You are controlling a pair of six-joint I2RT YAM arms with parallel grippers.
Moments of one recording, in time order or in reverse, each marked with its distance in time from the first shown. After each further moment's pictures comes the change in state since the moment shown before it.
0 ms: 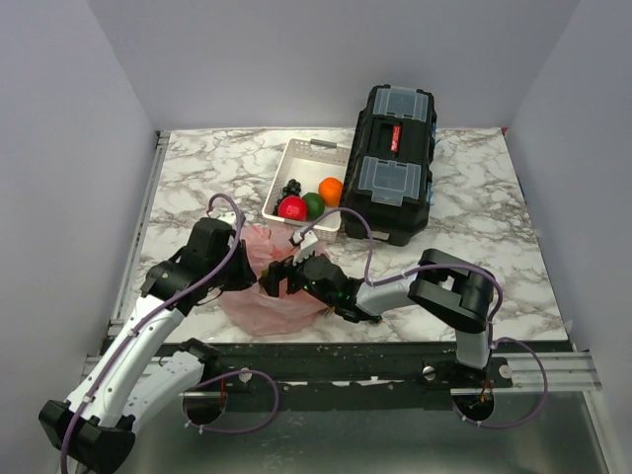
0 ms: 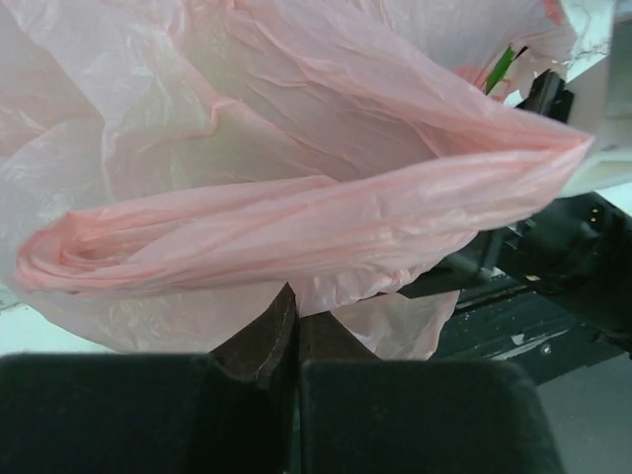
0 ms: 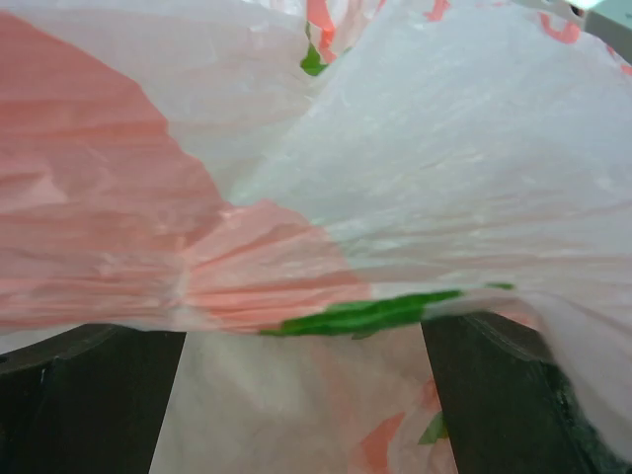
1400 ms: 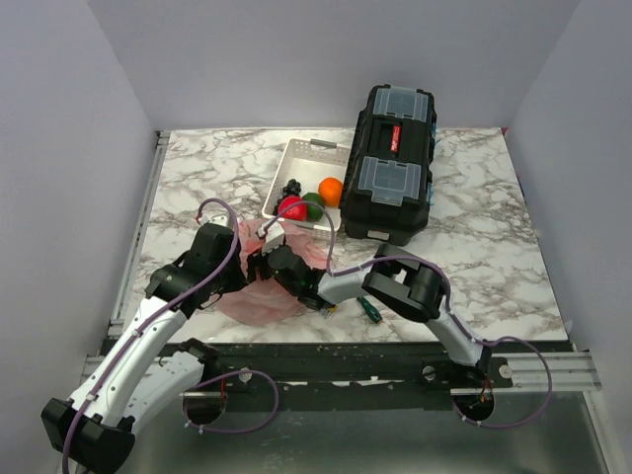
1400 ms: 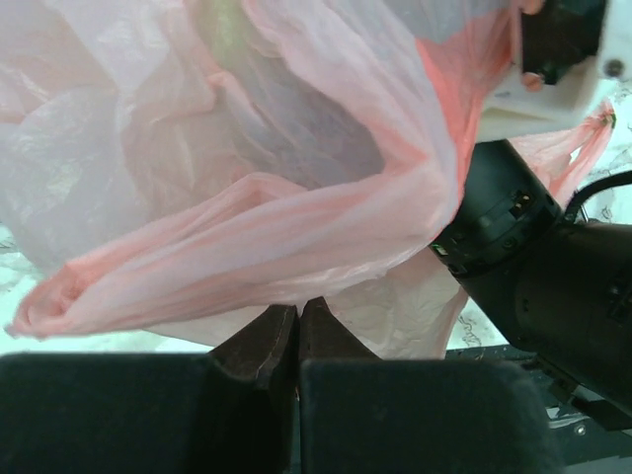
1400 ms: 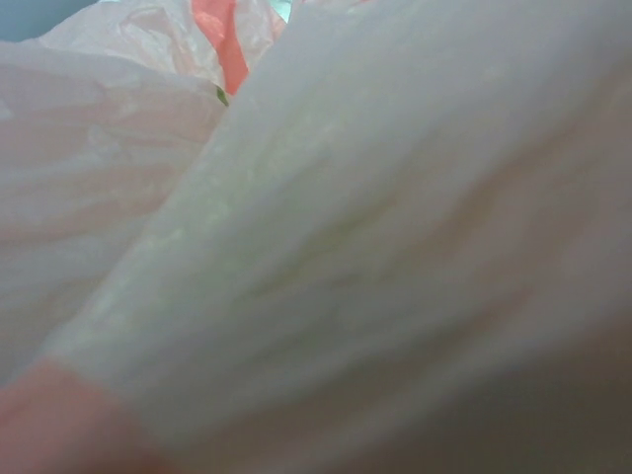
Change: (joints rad) left arm 0.000 -0.016 -0.077 0.011 -0.195 -0.093; right arm -0.012 0.342 0.417 -0.063 0.098 -0.166
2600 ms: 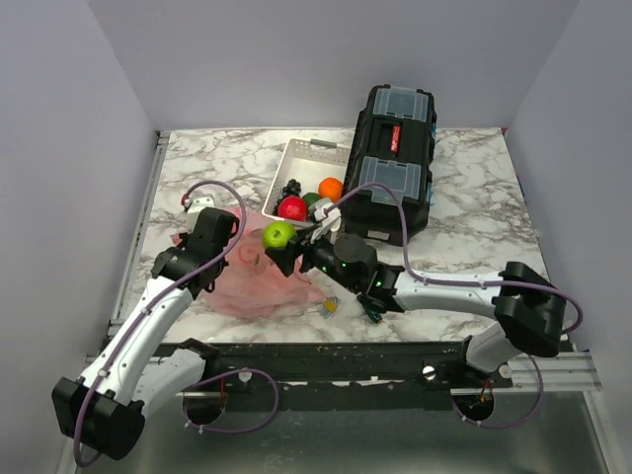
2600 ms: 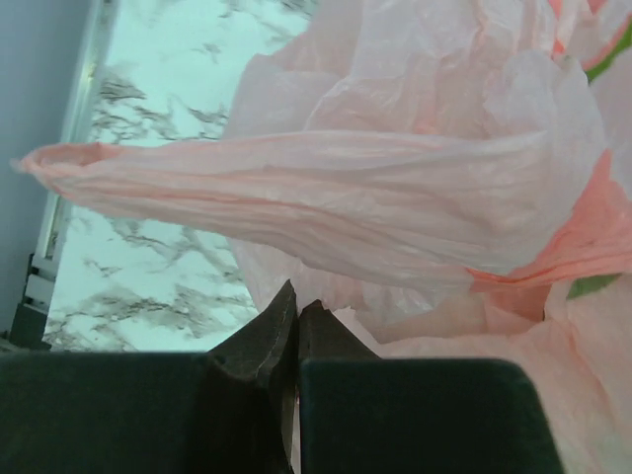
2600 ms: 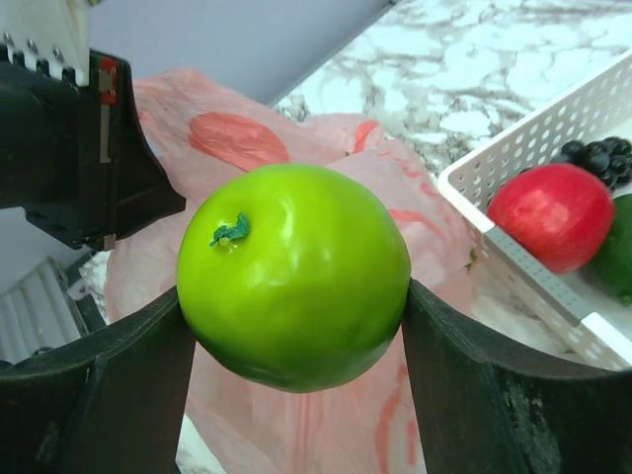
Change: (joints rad) left arm 0.046 0.157 0.087 0.024 -0.436 0.140; right arm -0.008 -0.695 -0.394 -0.138 -0.114 0.011
